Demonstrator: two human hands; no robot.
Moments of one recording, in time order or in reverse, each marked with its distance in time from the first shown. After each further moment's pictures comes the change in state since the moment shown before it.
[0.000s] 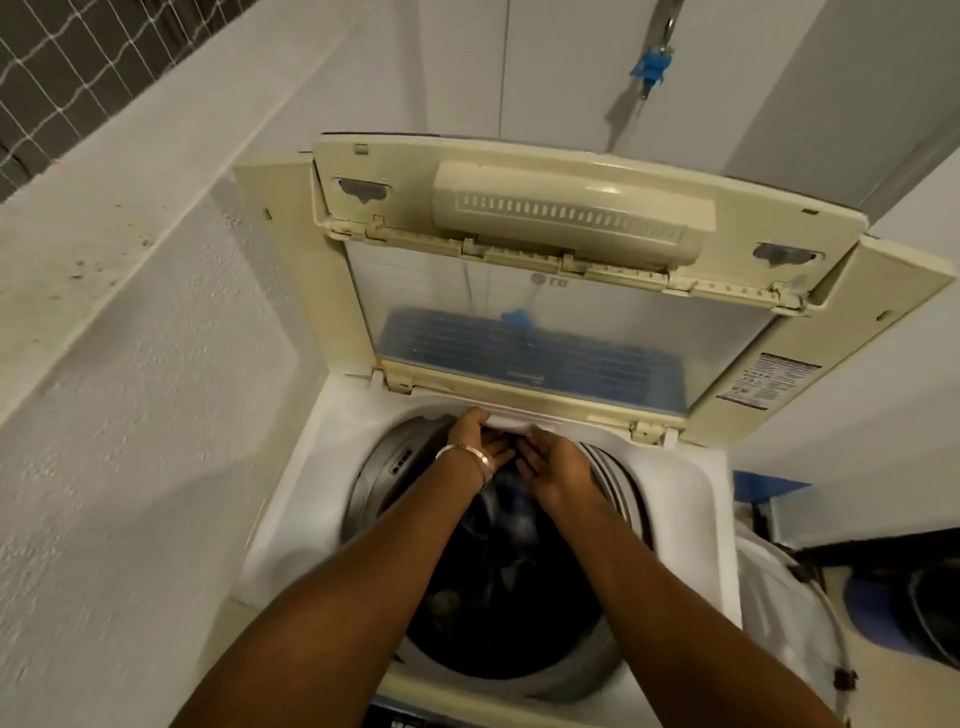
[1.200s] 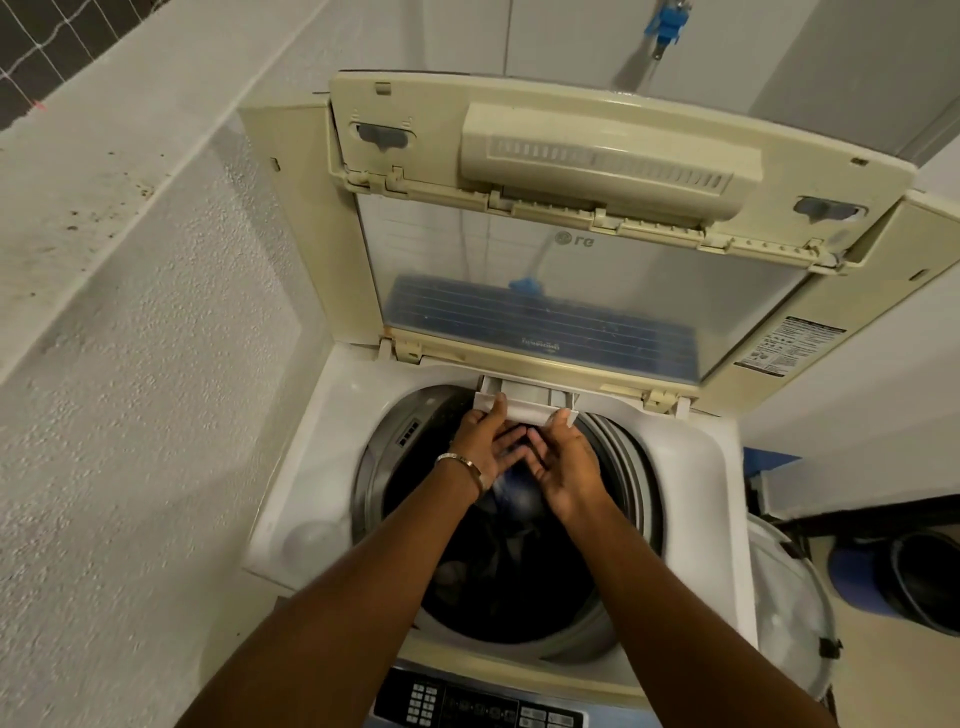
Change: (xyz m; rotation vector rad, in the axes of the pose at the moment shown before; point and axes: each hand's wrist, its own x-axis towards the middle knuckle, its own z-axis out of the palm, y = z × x) left_hand -0.010 -0.026 -0.036 0.121 -0.183 0.042; right_hand -0.016 0.030 -0.022 -0.015 -0.031 -0.133
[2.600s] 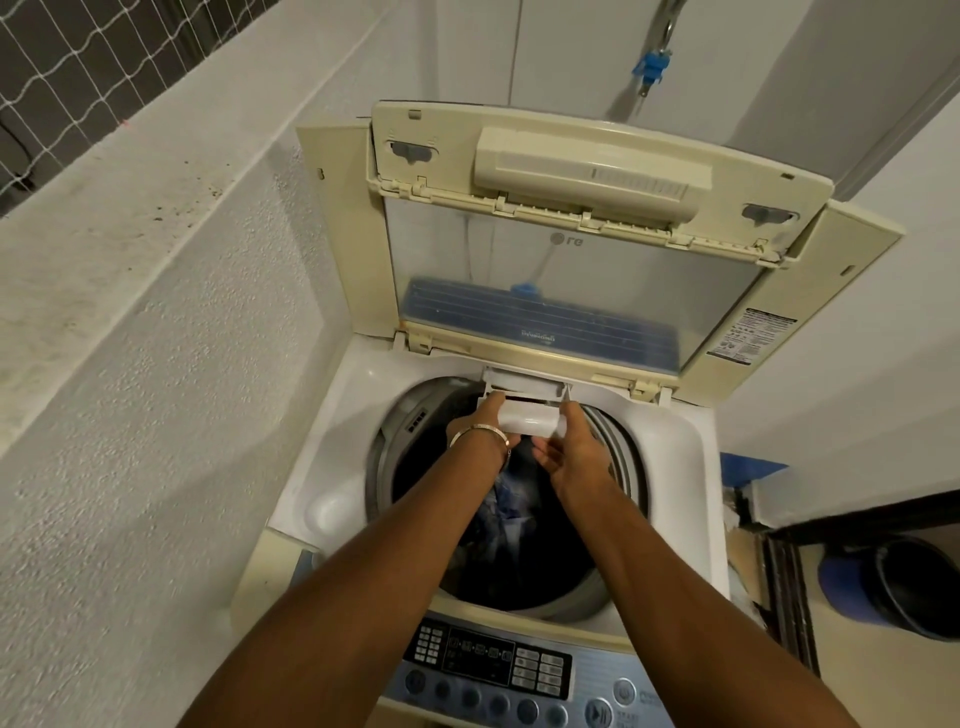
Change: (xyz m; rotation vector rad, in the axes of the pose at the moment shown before) left_hand -0.039 0.005 0.017 -0.092 0.347 0.014; right_hand -0.050 -0.017 0.007 -0.113 0.254 -0.011
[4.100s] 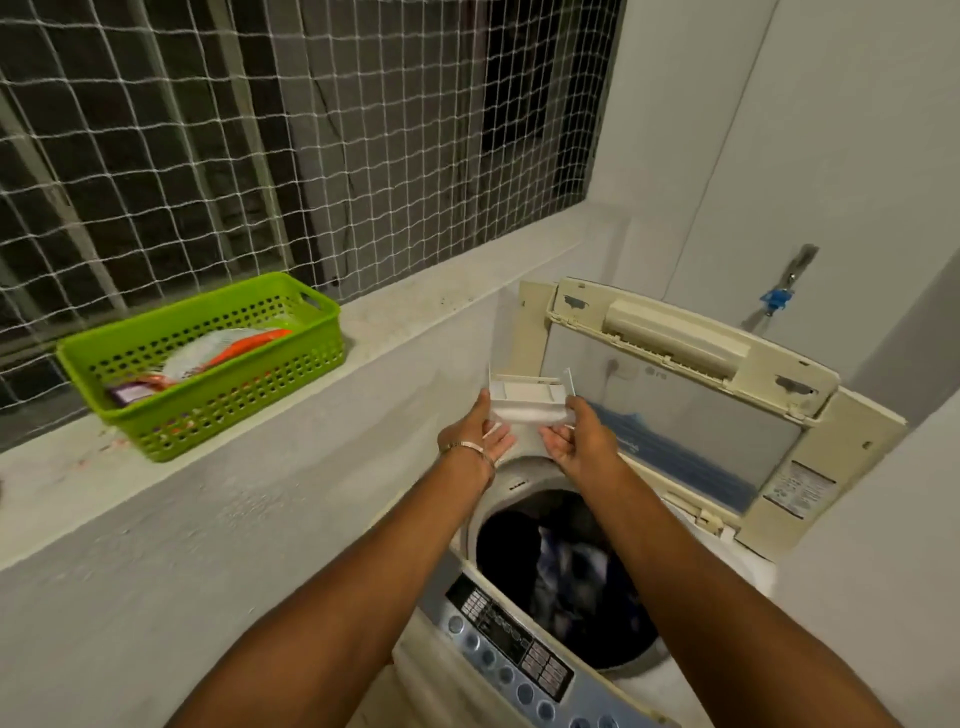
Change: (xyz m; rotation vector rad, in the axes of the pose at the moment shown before) left_hand -0.237 0.053 -0.103 -0.547 0.003 0.480; right_hand -0.185 -0.052 0.051 -0.147 -0.632 -0.088
